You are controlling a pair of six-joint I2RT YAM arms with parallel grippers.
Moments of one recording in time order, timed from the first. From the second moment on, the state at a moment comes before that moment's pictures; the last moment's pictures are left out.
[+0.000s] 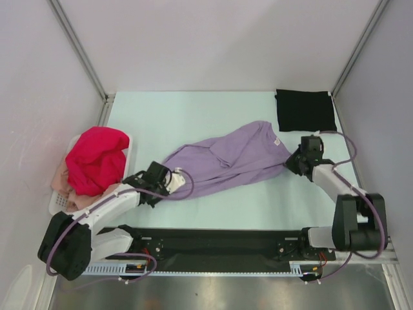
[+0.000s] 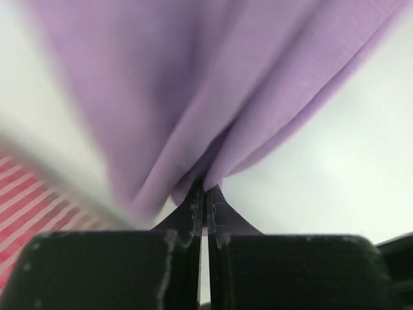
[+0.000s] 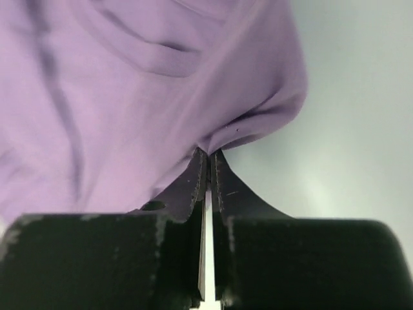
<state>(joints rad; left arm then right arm) -0.53 1.13 0.53 -0.63 -0.12 0.51 0.03 1.37 0.68 -0.18 0.01 0.72</state>
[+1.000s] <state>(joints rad) -0.22 1.21 1.85 -0.84 -0.37 0.73 -0.21 1.07 1.63 -0.44 -0.40 0.71</state>
